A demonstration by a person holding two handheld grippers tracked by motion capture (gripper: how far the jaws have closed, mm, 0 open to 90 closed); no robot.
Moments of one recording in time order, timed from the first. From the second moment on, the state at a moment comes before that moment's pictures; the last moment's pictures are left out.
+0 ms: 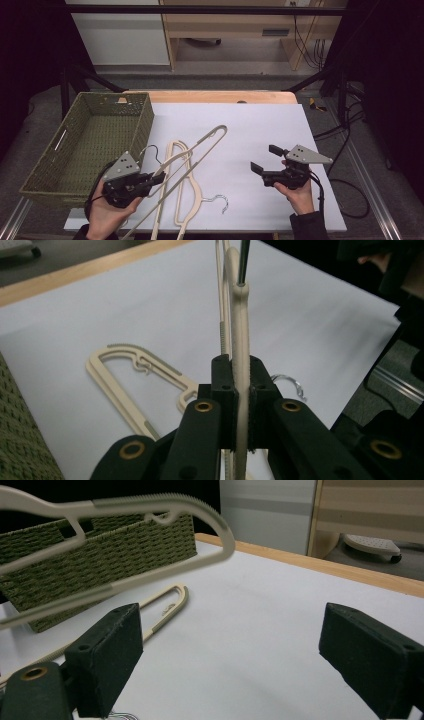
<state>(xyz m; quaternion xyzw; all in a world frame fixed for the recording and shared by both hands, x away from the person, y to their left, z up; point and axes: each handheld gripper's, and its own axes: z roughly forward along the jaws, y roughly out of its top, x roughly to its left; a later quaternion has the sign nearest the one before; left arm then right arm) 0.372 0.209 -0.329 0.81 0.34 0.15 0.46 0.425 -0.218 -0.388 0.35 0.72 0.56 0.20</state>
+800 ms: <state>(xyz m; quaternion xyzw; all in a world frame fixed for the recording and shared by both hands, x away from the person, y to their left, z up) 0.412 0.283 -0.237 0.80 0.32 0.21 0.46 0.425 -0.223 -0.388 0.35 0.72 0.56 0.21</state>
